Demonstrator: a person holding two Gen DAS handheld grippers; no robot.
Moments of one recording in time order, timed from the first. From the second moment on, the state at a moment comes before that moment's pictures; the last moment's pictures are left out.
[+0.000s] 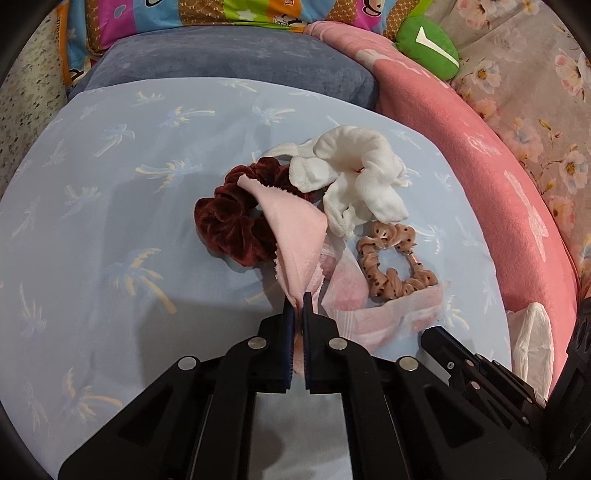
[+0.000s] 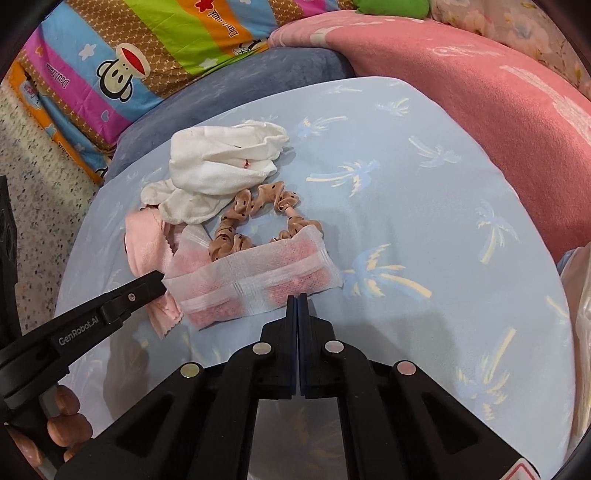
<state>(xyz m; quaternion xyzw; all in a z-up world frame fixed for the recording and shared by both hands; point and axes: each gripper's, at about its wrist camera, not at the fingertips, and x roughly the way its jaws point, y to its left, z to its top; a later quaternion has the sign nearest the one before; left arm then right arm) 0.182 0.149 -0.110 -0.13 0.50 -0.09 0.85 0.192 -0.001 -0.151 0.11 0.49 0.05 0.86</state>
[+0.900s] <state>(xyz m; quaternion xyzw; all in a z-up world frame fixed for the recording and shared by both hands) 0.161 0.159 -0.113 -0.14 0.50 -0.08 0.85 0.198 0.027 -0.159 0.04 0.47 -0.01 0.88</state>
